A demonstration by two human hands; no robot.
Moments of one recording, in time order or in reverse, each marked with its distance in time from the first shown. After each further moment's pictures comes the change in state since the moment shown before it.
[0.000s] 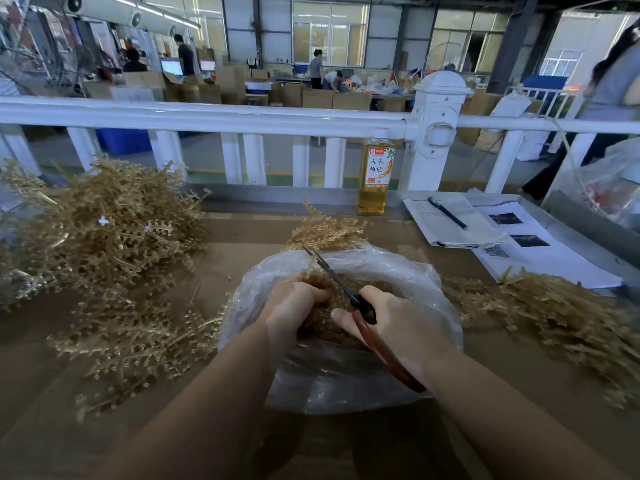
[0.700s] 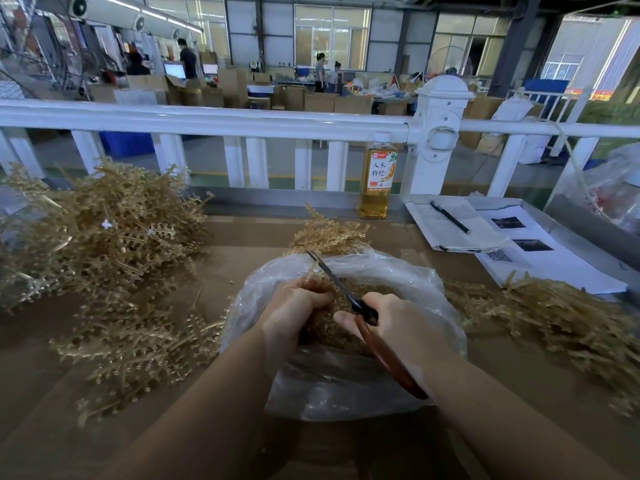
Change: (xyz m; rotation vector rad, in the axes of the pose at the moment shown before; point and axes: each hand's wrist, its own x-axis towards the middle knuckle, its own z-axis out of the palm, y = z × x) left_hand -0.001 -0.004 -0.004 -0.087 -0.081 0.013; right_hand 0.007 0.005 0.007 0.086 0.026 0.006
